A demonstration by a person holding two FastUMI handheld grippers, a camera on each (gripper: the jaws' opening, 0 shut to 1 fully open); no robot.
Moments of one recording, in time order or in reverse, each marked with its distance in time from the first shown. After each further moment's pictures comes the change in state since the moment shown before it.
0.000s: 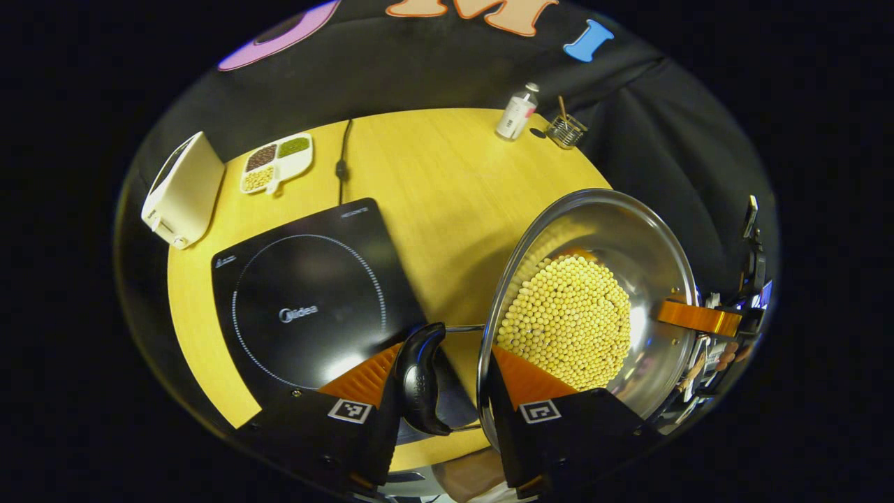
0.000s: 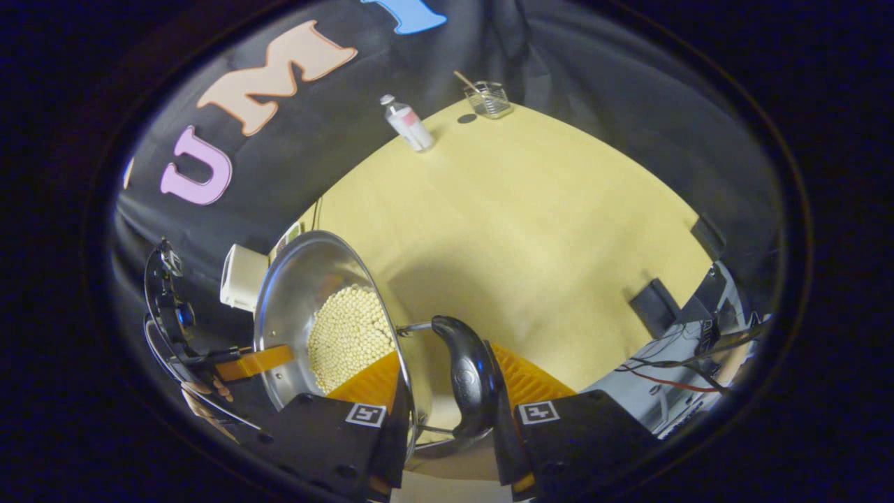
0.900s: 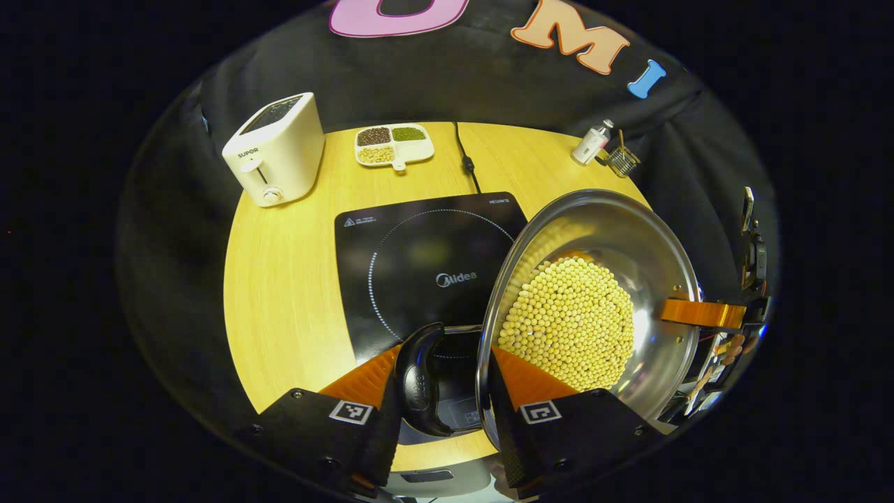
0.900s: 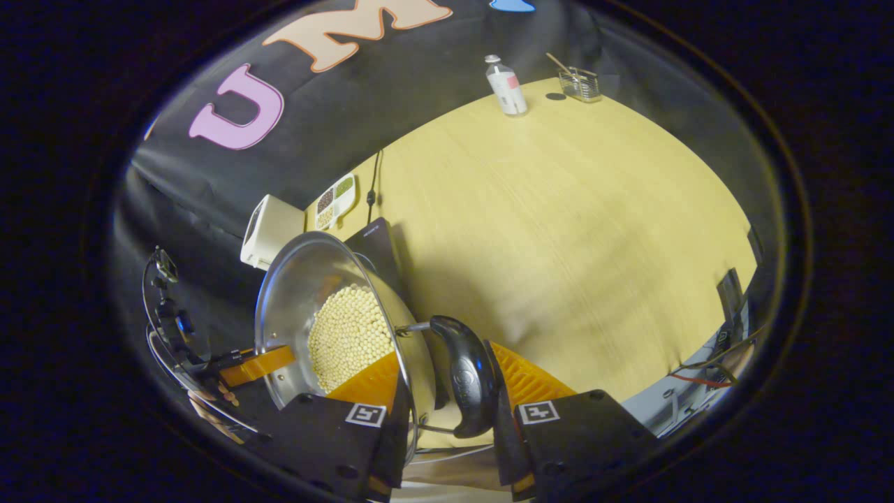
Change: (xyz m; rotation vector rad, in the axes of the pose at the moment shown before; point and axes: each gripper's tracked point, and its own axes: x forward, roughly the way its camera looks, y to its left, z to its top) left arm -0.058 0.154 -0.038 -0.111 -0.071 0.101; right arm 0.049 0.154 -0.057 -0.122 0.077 0.064
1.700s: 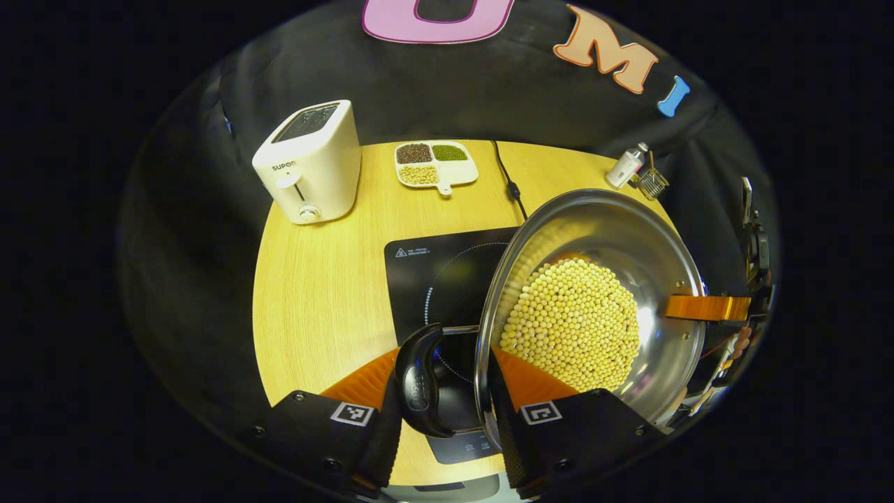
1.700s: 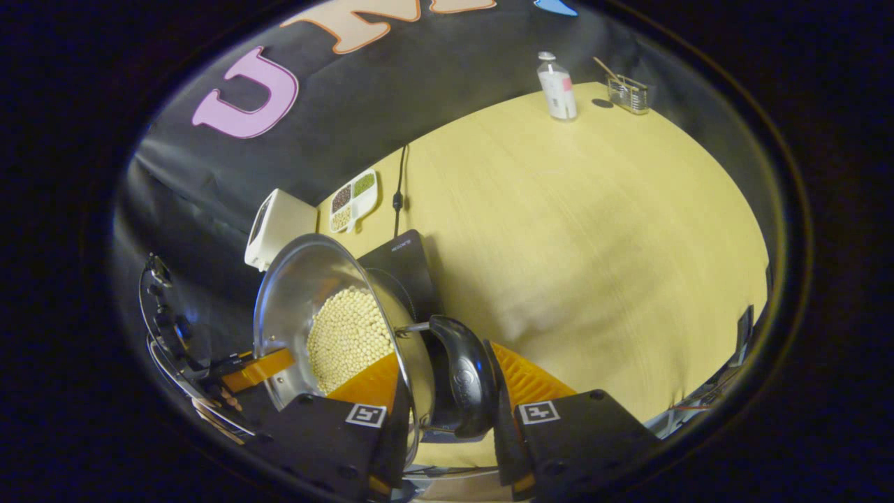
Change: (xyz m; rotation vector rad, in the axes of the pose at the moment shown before) left arm 0.015 0.058 0.037 -0.037 -0.039 0.074; right arm 0.053 0.056 0.034 -0.052 0.037 0.024
